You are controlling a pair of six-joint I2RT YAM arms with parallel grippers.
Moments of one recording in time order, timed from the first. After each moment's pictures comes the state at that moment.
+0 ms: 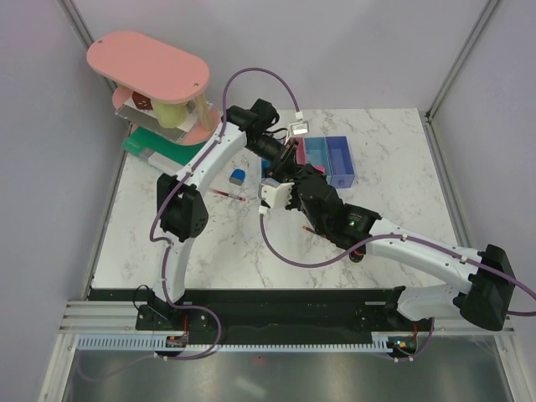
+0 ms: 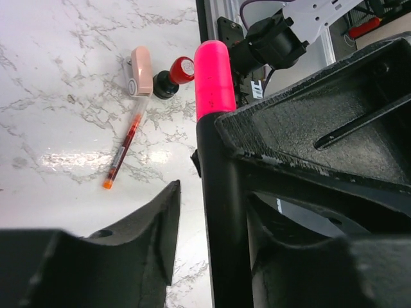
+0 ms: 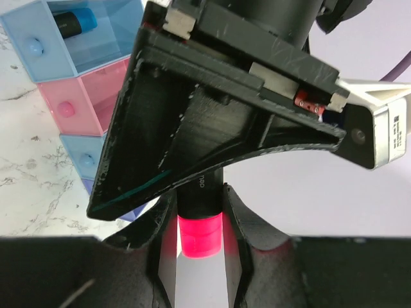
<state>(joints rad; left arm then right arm) -0.53 2.20 2.22 -1.32 1.21 0.61 0.98 1.28 1.02 -0.11 0.60 -1.08</state>
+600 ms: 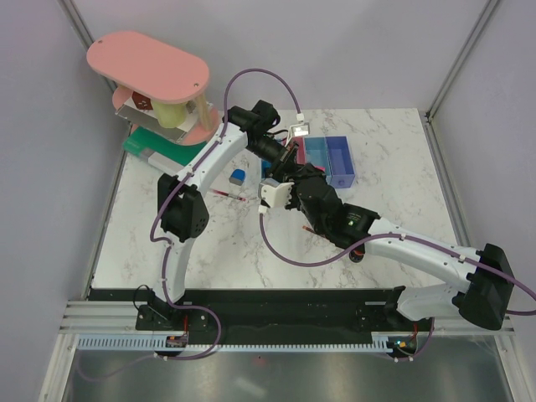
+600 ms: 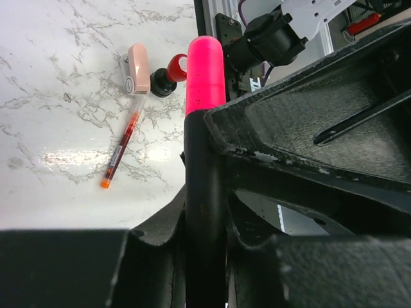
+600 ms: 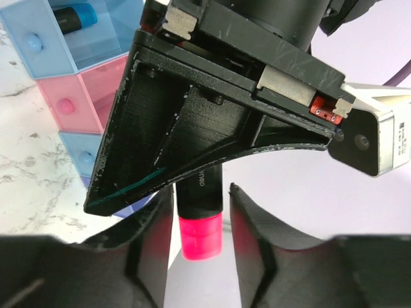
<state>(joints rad) -0.55 2.20 2.22 -1.34 1.21 0.63 0.98 1.29 1.03 -0.11 0.60 -1.08</state>
